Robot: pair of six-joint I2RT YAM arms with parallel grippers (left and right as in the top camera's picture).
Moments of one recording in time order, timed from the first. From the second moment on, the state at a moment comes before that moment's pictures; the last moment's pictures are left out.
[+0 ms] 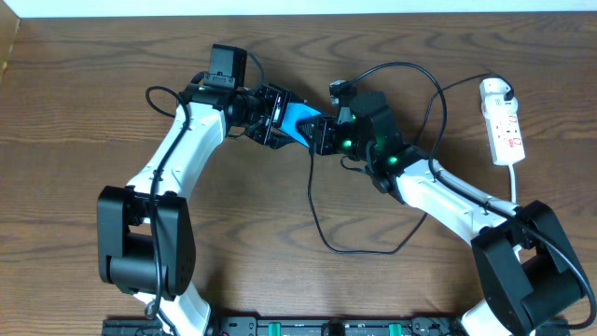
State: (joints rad) left arm -0.18 1.84 1.38 -0.63 0.70 -1.38; right arm 0.54 1.75 1.00 0.22 -0.38 0.66
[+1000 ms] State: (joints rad) left arm -0.18 1.84 1.38 -0.62 0.70 -1.38; right arm 0.53 1.75 1.00 0.23 -0.38 0.74
